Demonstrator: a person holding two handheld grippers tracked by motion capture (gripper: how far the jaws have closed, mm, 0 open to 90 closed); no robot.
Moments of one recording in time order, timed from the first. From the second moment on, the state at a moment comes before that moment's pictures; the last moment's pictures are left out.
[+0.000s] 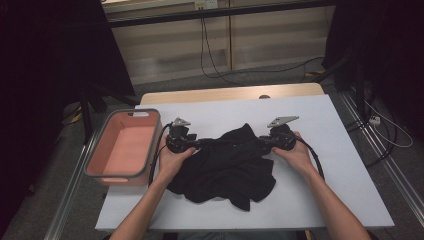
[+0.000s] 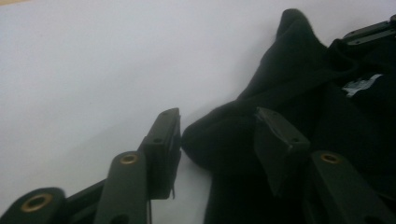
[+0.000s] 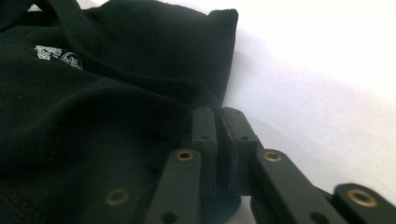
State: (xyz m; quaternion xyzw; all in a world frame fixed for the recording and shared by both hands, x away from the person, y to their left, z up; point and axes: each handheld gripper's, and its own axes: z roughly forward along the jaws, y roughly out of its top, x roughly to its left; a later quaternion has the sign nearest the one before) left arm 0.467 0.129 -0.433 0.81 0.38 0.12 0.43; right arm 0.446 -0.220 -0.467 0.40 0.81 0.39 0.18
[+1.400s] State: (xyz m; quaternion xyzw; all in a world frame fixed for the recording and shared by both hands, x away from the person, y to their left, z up) left arm 0.478 0.129 -0.437 0.83 0.35 0.15 0.41; right arm 0.424 -0.267 -0.435 0.48 0.73 0.42 0.26
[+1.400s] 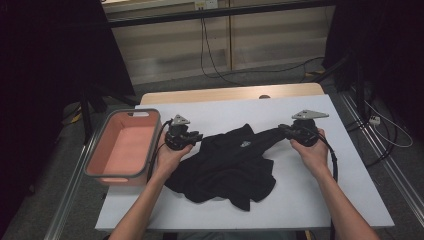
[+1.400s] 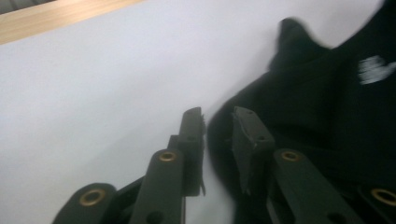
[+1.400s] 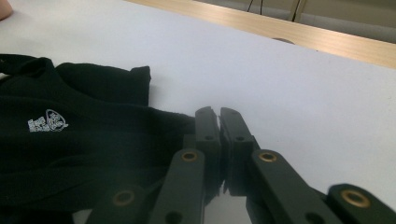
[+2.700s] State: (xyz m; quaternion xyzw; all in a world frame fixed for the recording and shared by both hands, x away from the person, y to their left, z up) left arm 0.438 0.130 -0.402 0.83 0.30 0.10 0.45; right arm 0.422 -0.257 -0.398 0.45 0.72 0.46 0.28
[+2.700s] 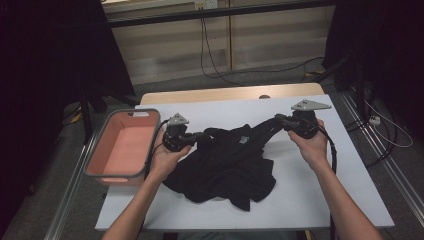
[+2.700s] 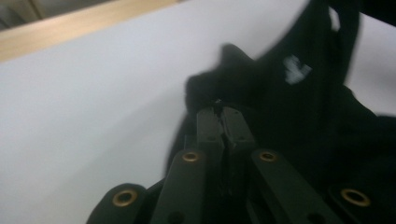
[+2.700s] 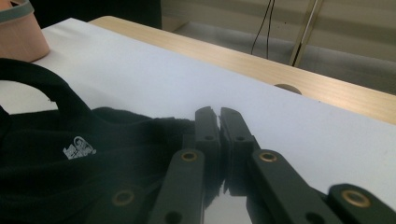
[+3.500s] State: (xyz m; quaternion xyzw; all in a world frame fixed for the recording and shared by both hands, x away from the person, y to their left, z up) left arm 0.415 0.121 -0.420 0.85 0.27 0.10 0.44; right arm 0.412 -0.258 -0.414 0.45 0.73 0.44 0.27
